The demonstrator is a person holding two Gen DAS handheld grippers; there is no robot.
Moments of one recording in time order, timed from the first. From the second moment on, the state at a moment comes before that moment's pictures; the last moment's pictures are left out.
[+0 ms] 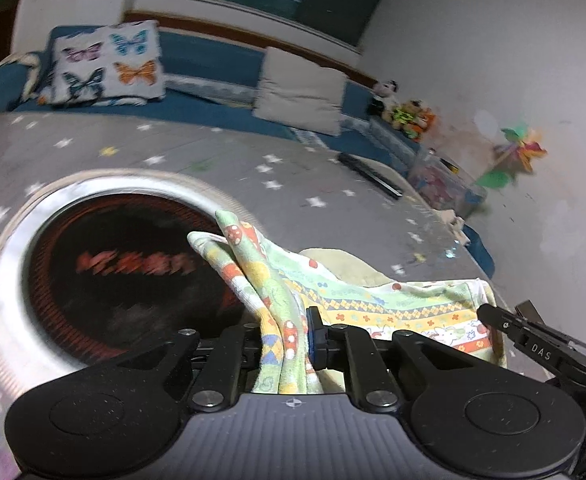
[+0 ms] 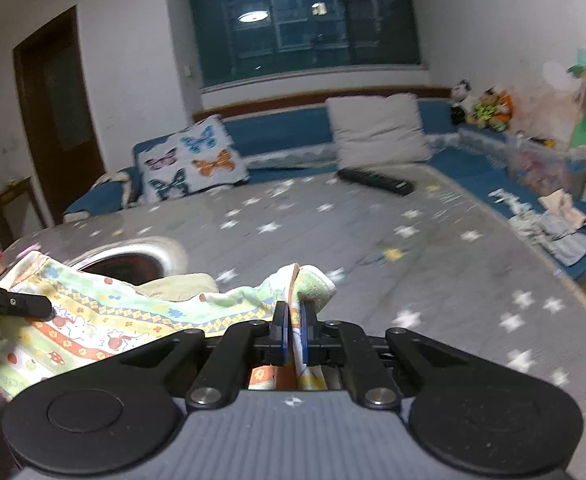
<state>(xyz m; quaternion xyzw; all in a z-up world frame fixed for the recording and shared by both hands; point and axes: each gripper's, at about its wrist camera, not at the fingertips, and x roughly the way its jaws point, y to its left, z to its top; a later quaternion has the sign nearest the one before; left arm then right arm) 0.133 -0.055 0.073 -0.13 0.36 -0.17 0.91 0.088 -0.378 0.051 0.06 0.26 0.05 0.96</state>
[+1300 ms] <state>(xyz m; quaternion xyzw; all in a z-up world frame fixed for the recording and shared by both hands) 0.234 -0.224 0.031 0.02 0.40 -0.21 0.89 0.149 -0.518 0.017 0.03 0.30 -0.13 0.94</state>
